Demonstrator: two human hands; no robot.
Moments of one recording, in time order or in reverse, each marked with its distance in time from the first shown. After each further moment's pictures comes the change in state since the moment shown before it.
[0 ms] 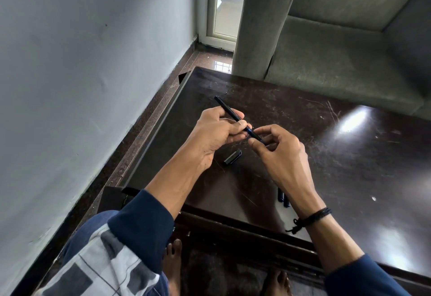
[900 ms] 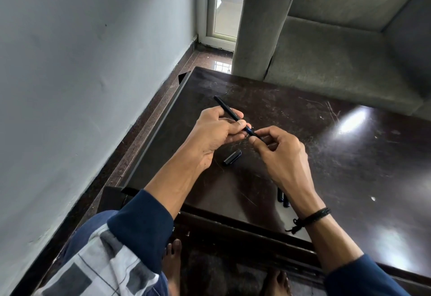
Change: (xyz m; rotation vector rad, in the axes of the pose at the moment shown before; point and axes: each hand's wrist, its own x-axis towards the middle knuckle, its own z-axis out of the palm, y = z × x) left_hand 0.000 0.000 0.000 -0.011 0.005 -0.003; right_hand 0.001 0.002 0.000 -0.009 0.006 0.004
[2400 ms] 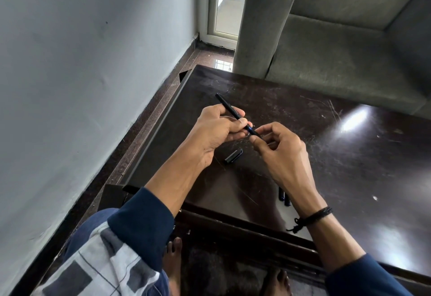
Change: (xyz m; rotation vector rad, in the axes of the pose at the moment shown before) left_hand 0.000 0.000 -0.001 0.016 -0.011 0.005; right_hand -0.001 -0.002 0.001 0.039 -0.010 -0.020
